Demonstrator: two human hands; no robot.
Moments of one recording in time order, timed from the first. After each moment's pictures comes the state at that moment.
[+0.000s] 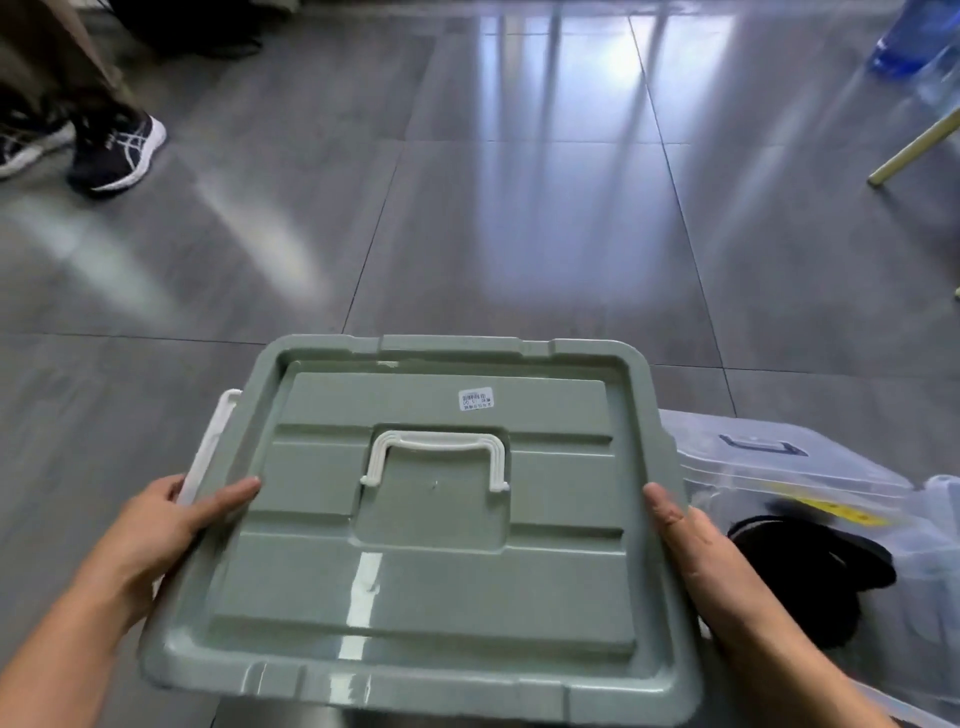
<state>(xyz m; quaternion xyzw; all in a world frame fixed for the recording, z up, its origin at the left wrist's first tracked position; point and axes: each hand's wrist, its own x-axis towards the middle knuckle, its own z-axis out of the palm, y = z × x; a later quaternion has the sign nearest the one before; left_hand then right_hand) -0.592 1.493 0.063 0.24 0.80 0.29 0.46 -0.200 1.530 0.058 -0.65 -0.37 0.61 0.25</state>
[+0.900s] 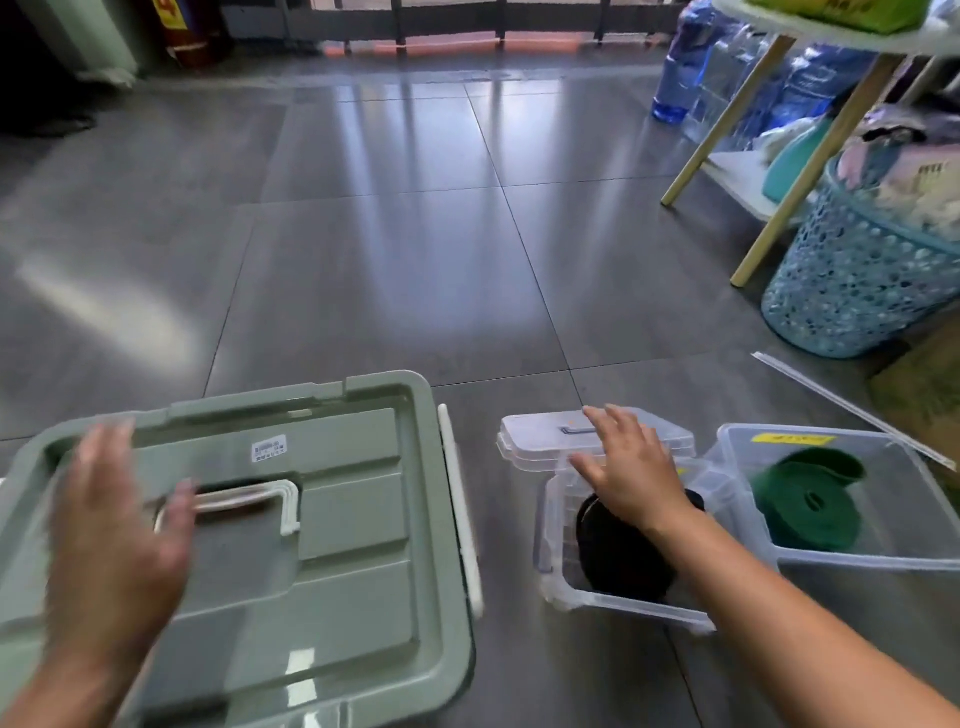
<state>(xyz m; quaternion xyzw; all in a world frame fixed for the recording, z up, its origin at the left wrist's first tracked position) -0.470 1.537 0.073 0.62 0.71 0.33 0.03 -0.094 1.584 0.030 -0.71 -0.68 0.17 0.06</state>
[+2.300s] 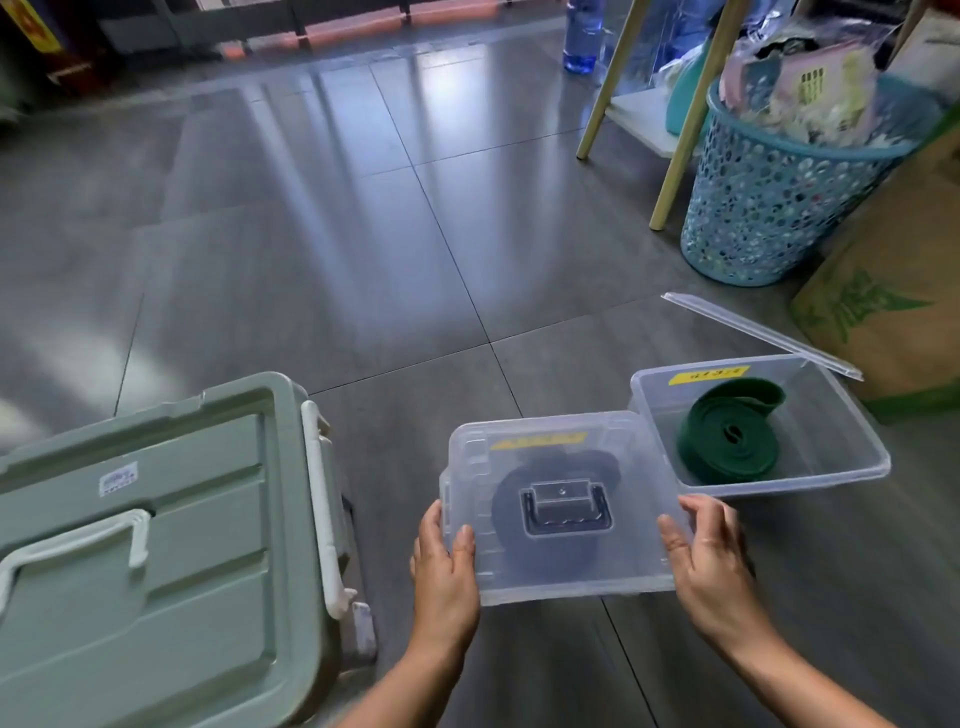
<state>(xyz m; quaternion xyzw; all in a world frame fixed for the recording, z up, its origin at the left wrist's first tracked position) -0.195 1.490 -0.010 0.47 0.69 0.27 0.48 0.022 1.444 -0.014 -0.83 -0.45 0.22 0.24</state>
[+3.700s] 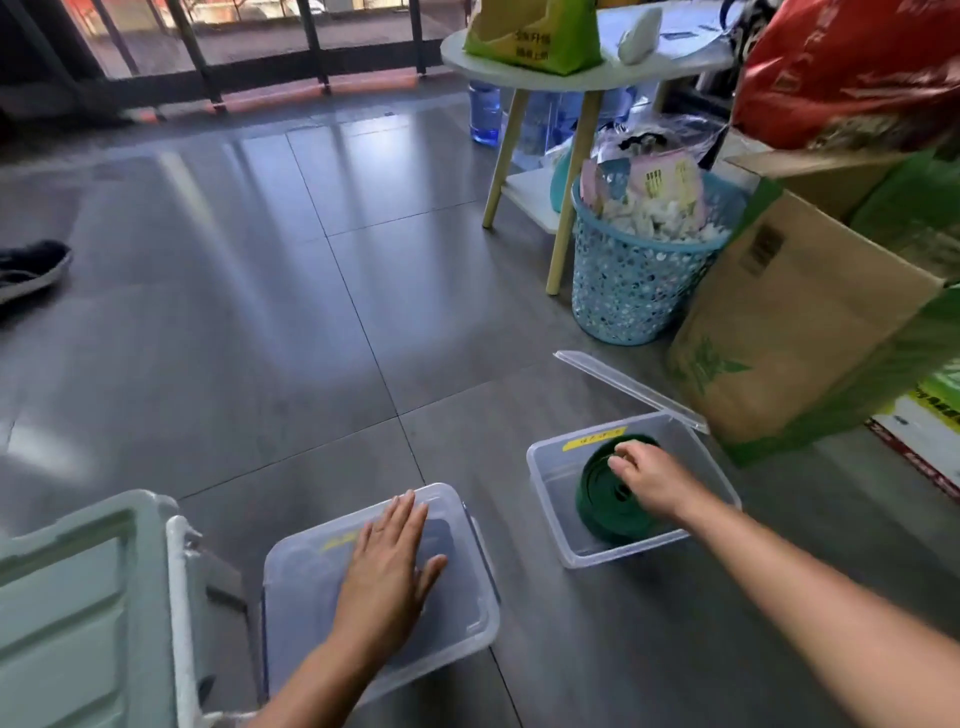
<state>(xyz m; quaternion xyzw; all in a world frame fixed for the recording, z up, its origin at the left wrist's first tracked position) -0.143 1.556 0.031 0.83 0.52 -0.01 0.20 0.166 1.544 0.047 -0.82 -0.49 0.29 0.10</state>
